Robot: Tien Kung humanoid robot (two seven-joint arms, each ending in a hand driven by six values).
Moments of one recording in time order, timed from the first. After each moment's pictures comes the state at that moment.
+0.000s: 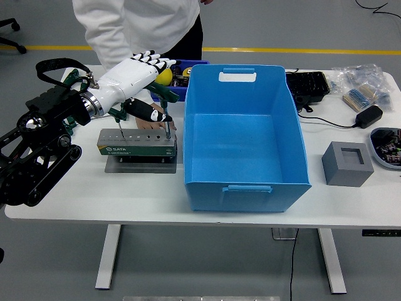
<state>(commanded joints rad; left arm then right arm) -0.72 0.33 -0.93 -1.16 2.15 -0.05 -0.14 0.19 -0.21 0.04 0.22 0.10 -0.18 -0.07</state>
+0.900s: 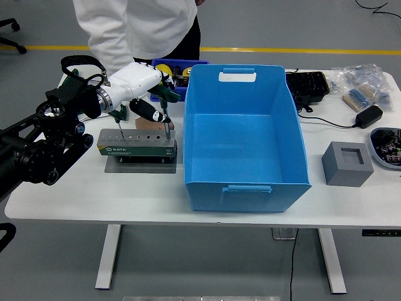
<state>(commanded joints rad) -0.88 0.27 -0.74 -0.84 2.11 0.02 -0.20 0.20 -0.22 0.04 0.23 0.08 -0.18 -0.07</state>
